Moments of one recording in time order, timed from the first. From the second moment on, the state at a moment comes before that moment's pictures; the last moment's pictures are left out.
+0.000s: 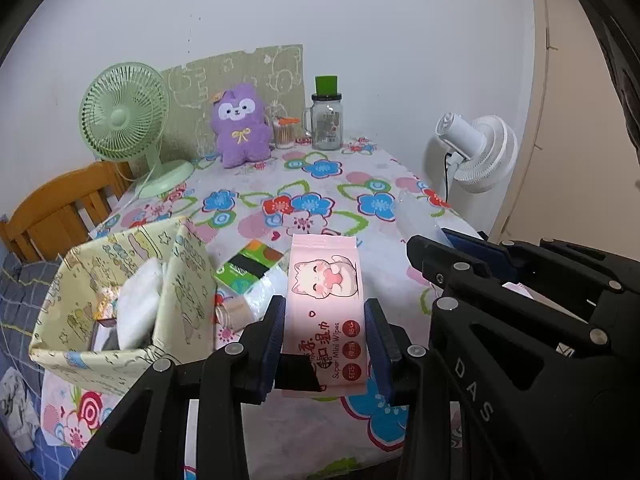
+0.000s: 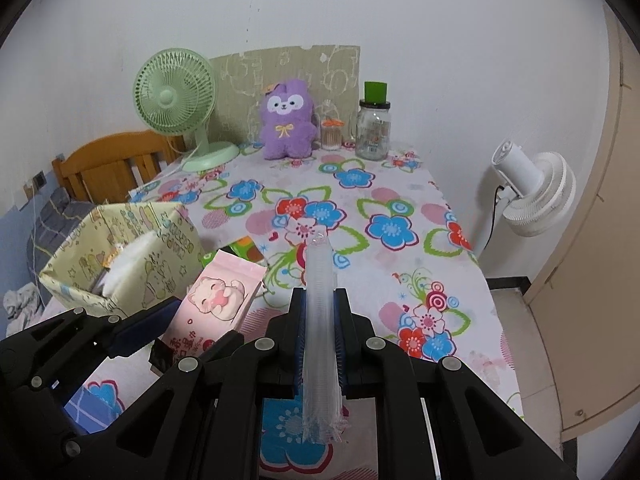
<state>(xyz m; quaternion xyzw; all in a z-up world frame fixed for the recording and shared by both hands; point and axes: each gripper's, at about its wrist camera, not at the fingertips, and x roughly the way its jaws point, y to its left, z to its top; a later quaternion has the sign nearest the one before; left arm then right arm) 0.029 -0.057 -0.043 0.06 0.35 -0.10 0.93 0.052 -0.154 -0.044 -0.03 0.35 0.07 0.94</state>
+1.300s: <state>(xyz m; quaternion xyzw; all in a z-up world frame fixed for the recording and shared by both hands) 0.048 -0.011 0.005 0.06 0.31 -0.10 0.94 0.071 -0.105 0.011 -0.02 0.32 0.08 0.94</state>
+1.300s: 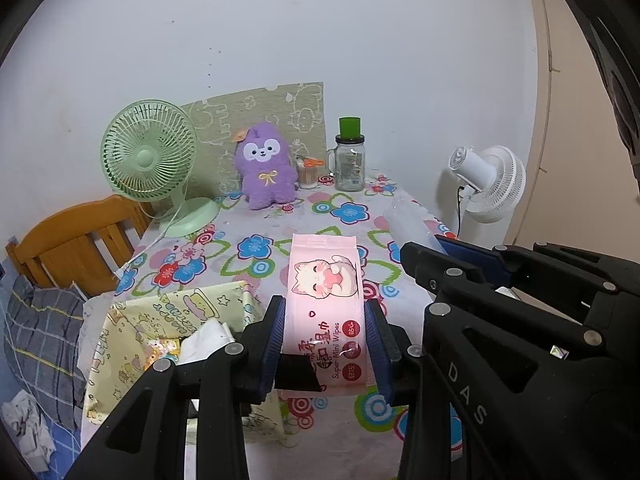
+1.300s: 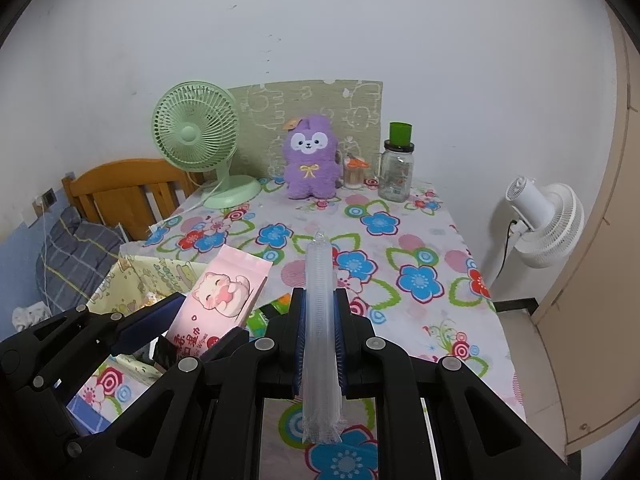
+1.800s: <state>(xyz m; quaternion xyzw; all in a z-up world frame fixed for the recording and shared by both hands) 0.059 0.022 0.003 0.05 0.31 -0.08 0.95 0.085 -0.073 0.008 -0.03 0.33 0.10 0.94</state>
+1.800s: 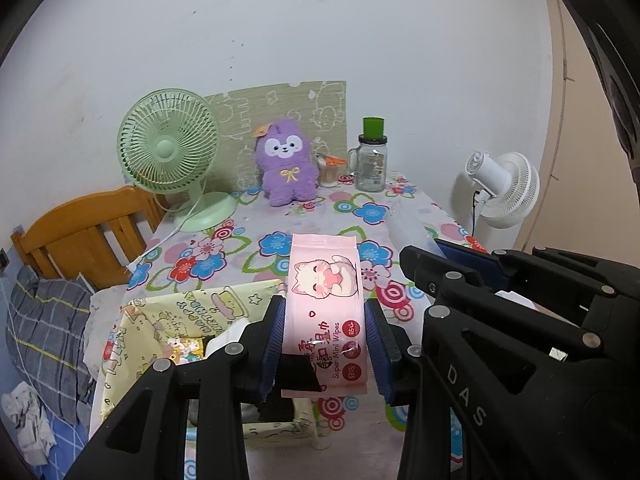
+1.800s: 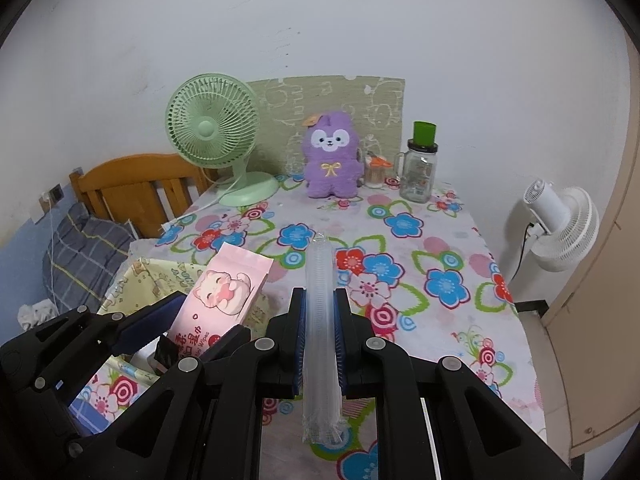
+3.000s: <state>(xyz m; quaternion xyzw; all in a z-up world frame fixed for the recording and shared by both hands) 0.081 0.109 -0.020 0.03 0.34 -0.03 0.94 0.107 0.017 -0.012 -0.04 0.35 0.16 0.92</state>
